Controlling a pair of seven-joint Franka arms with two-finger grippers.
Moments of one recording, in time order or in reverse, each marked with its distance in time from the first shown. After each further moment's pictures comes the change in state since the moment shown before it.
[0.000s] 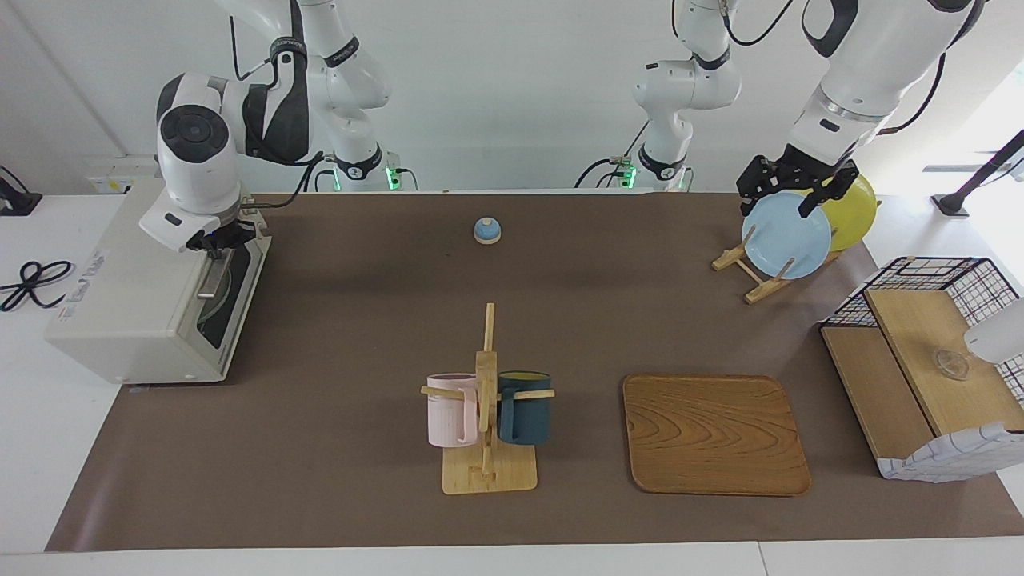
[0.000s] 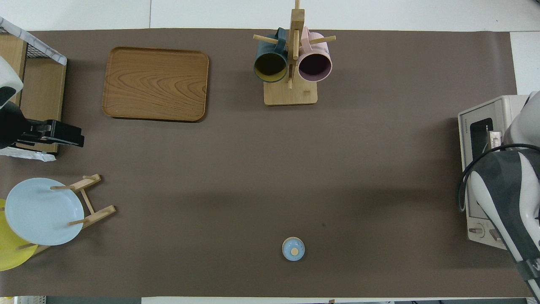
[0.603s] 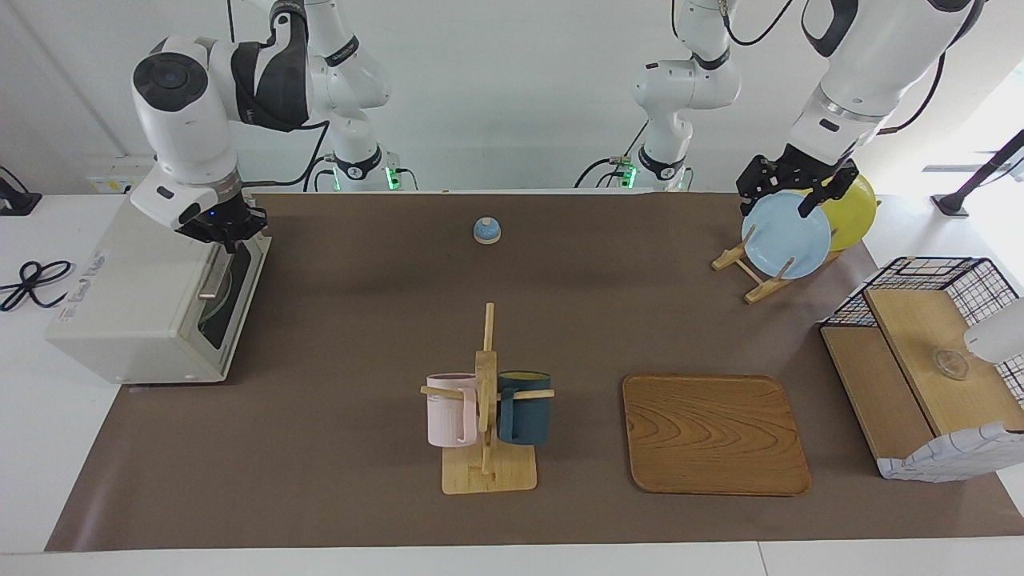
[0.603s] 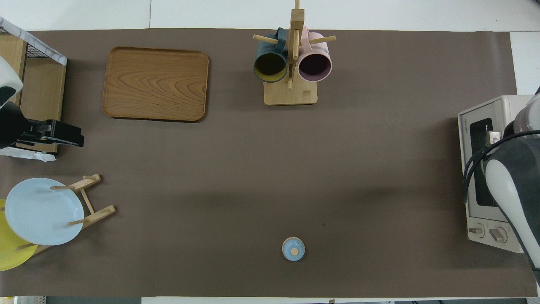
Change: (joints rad) left arm 0.000 0.000 0.000 0.000 0.000 0.000 0.000; right arm 0.062 -0.009 0.013 0.177 0.218 -0.092 0.003
